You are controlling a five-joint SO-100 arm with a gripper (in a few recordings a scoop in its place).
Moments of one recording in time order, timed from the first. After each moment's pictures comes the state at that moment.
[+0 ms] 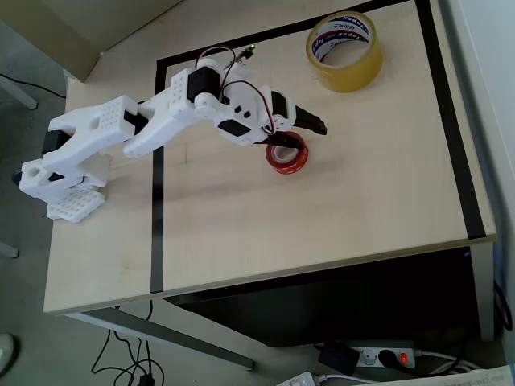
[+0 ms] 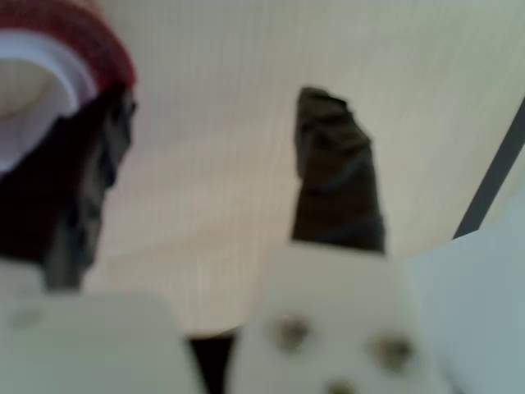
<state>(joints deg) 3.1 15.3 -8.7 89.1 -6.5</state>
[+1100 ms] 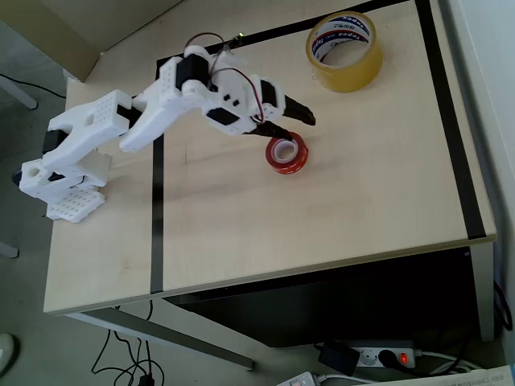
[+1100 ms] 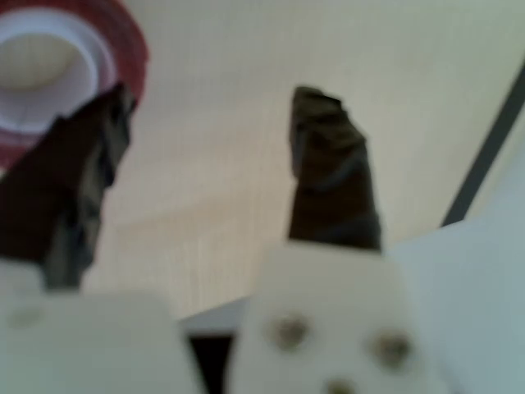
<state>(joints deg) 2.0 20.1 -8.7 95.7 -6.5</state>
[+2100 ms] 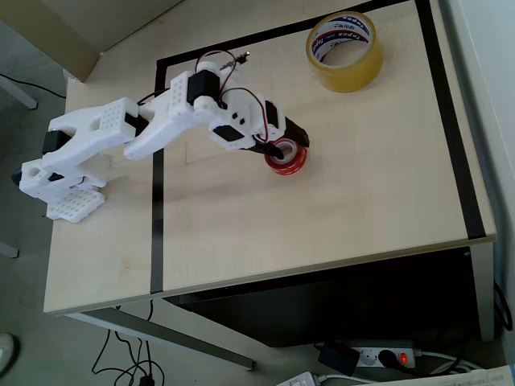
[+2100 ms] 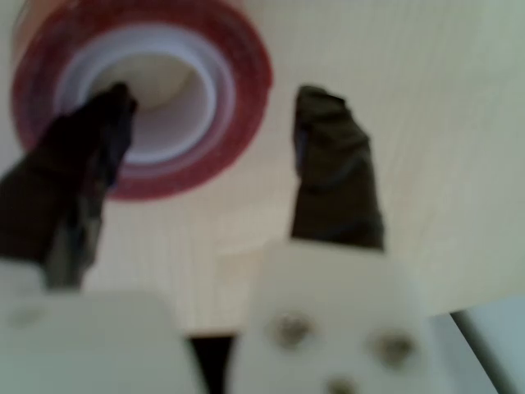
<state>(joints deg) 3.8 13.5 -9.8 99.8 -6.5</state>
